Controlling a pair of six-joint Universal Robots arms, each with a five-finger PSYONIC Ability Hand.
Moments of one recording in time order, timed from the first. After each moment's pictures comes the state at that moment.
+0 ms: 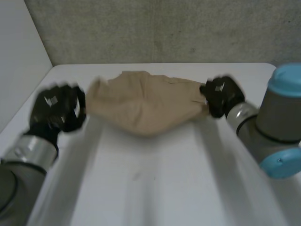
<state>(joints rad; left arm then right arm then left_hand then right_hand) 4.35 -1.54 -2.06 3.60 -1.59 3.21 1.99 -1.13 1.44 -0.12 1.48 2.61 1.12 1.20 1.19 1.20 0.97 0.96 1.18 1.19 1.19 0.99</state>
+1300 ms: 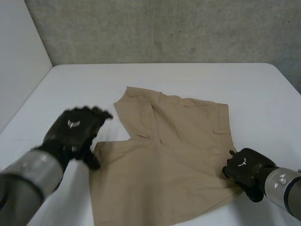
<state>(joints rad) 4.21 -1.50 -1.87 3.08 -1.58 3.32 1.83 -1.44 1.89 0.34 1.40 2.19 0.28 0.27 0.27 0.27 0.09 0.96 1.18 1.19 1.19 0.99</state>
